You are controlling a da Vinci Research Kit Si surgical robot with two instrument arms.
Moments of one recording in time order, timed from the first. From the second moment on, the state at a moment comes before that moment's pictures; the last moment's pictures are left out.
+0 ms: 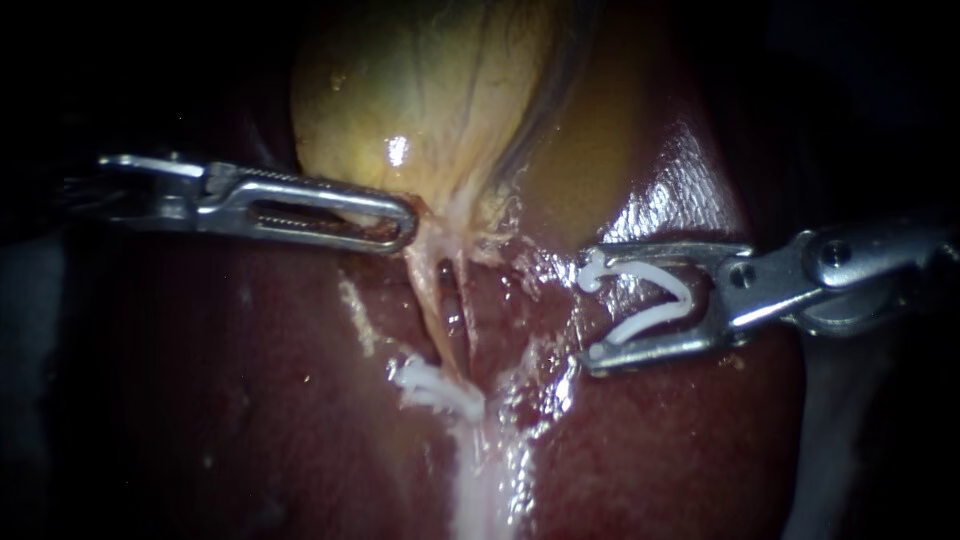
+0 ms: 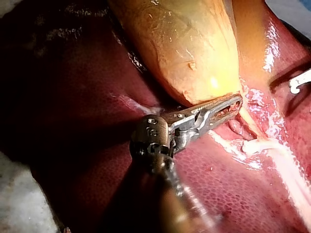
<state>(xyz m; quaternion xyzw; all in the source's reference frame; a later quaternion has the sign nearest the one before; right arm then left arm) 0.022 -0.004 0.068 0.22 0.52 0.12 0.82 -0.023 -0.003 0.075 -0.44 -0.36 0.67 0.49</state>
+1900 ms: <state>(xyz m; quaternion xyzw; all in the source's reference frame) 0.034 -0.008 0.072 0.24 0.52 0.14 0.81 -0.022 -0.004 0.073 -0.44 -0.35 0.67 0.49</state>
